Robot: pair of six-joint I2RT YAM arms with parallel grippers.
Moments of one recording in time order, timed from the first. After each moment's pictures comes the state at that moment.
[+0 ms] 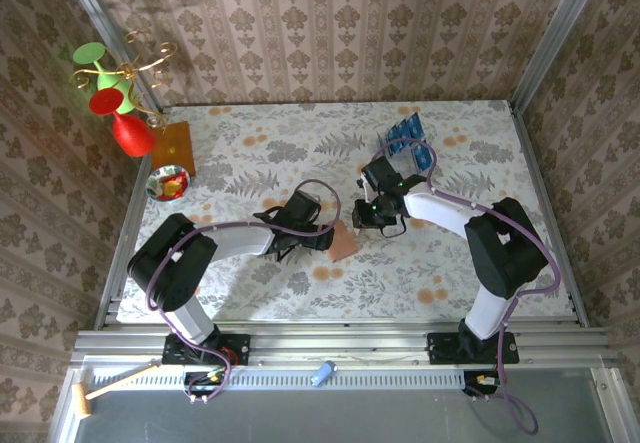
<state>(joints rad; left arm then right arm) -0.79 1.67 0.81 -0.12 -0.12 -0.38 0.51 1.74 1.10 -0.52 -0.22 0.44</state>
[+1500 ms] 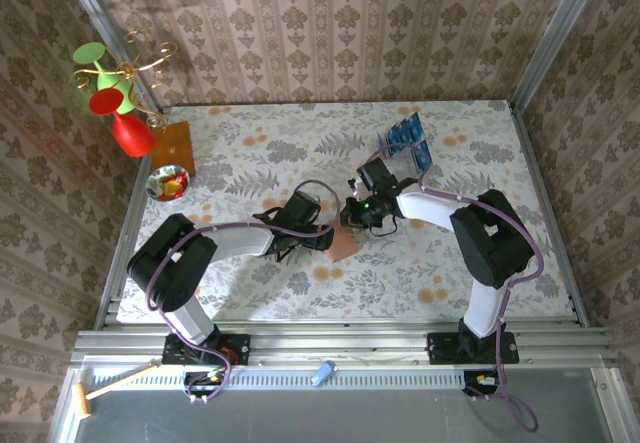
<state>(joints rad) -0.79 1.67 0.80 -0.11 -0.12 -0.38 0.51 1.83 1.10 -0.33 -0.43 0.58</state>
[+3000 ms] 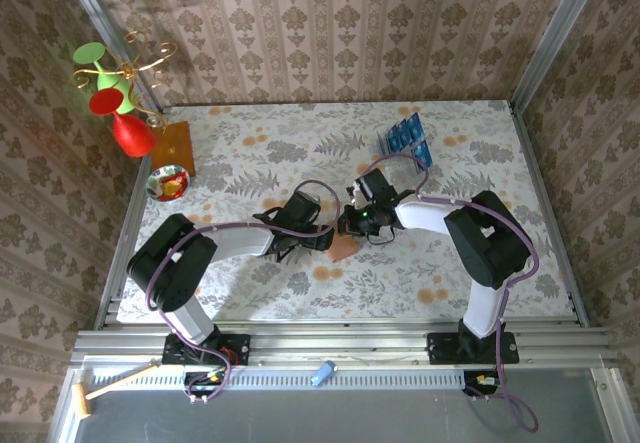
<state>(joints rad) -0.79 1.67 0.80 -0.11 -0.12 -0.38 0.54 1.84 0.99 -0.16 -0.44 0.64</state>
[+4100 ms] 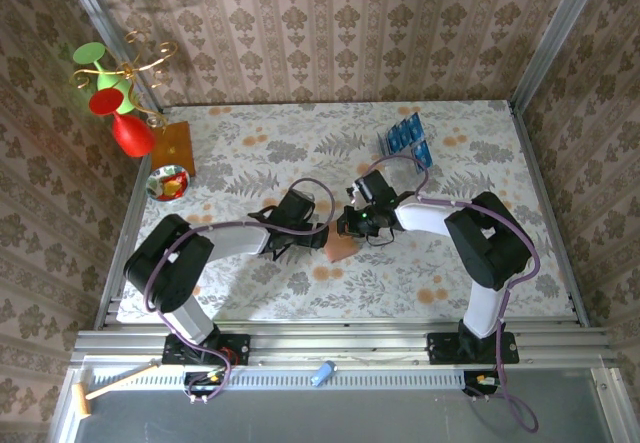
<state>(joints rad) -0.75 1.66 0.78 -0.11 -0.12 -0.37 0.55 1.82 0.99 -0.17 -0.43 0.65</state>
